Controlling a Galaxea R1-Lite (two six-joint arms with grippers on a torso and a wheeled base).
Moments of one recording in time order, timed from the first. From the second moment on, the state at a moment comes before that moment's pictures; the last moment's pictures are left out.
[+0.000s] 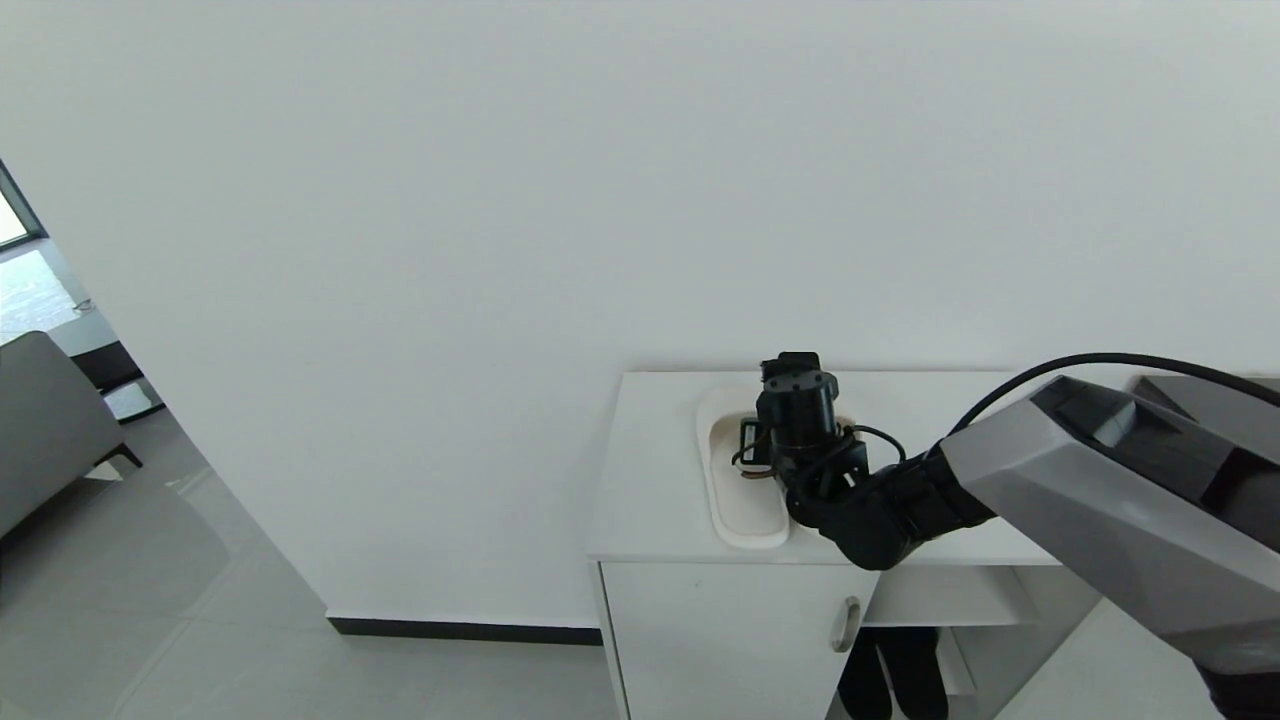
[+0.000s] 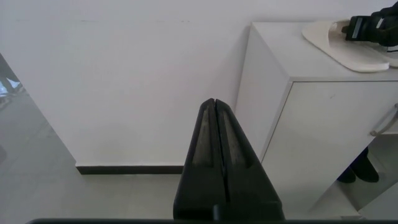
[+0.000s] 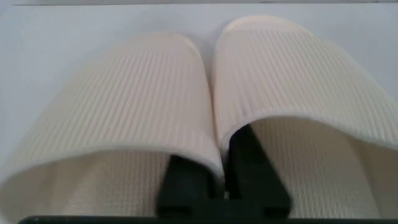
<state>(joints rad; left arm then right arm) 0.00 0.00 0.00 0.00 -0.02 0.00 0.64 2.37 -1.43 -0.68 -0.59 0.22</state>
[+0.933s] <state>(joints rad) 0.00 0.00 0.00 0.00 -0.02 0.00 0.85 1.84 -0.78 -0.74 -0.26 0.24</state>
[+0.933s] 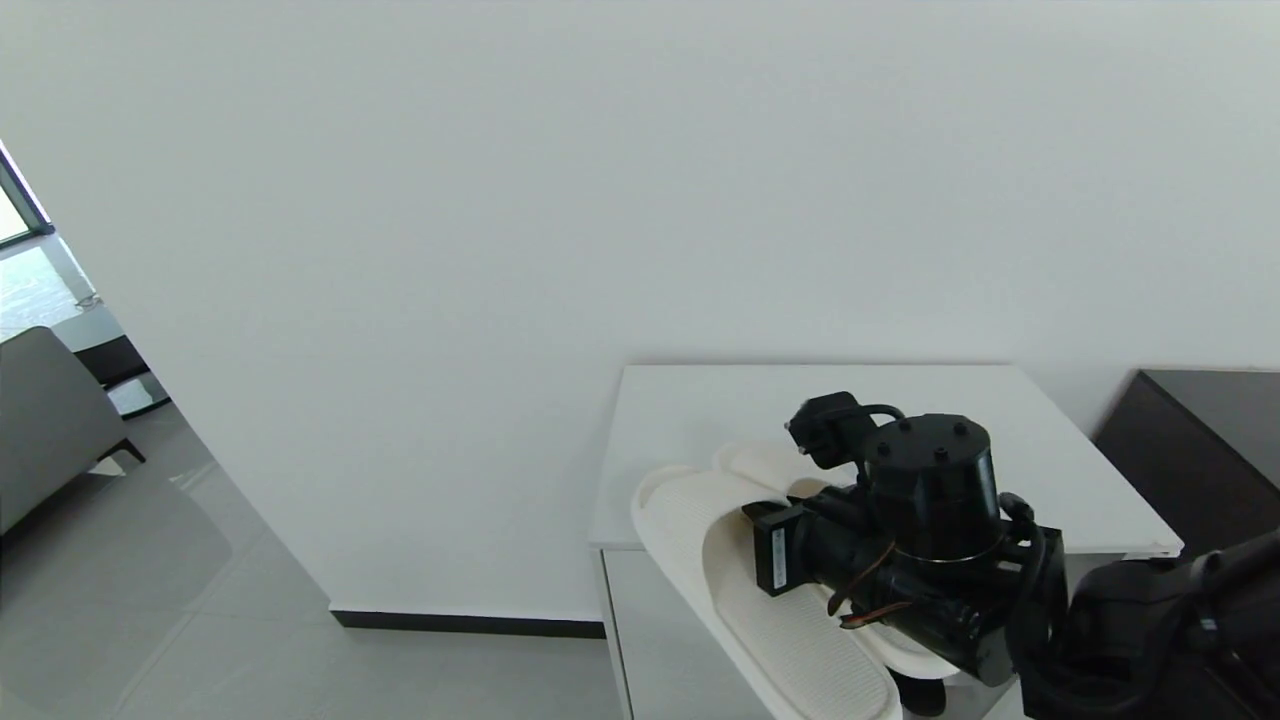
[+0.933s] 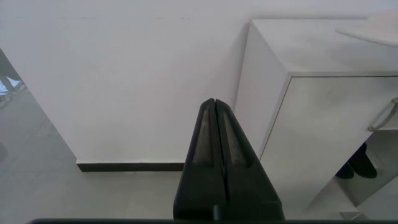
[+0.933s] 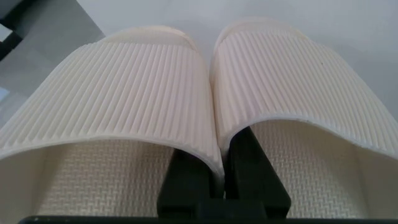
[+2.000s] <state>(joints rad) 0.00 0.00 0.00 0.00 -0.02 0.00 0.85 1.68 -0.52 -0.88 0.28 0.24</state>
